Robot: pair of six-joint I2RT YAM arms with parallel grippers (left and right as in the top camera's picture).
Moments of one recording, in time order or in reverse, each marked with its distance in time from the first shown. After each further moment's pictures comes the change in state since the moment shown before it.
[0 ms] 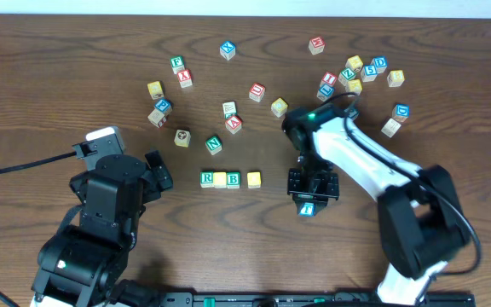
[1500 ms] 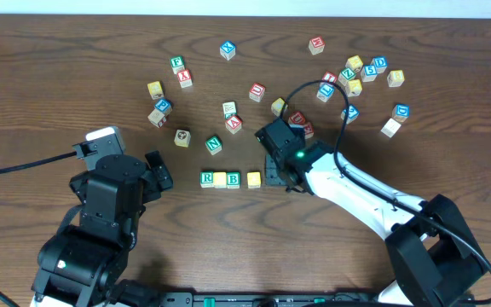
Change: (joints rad) left arm 0.000 0.000 0.000 0.000 0.000 0.000; right arm 0.164 -0.183 -0.203 0.688 0.361 0.096
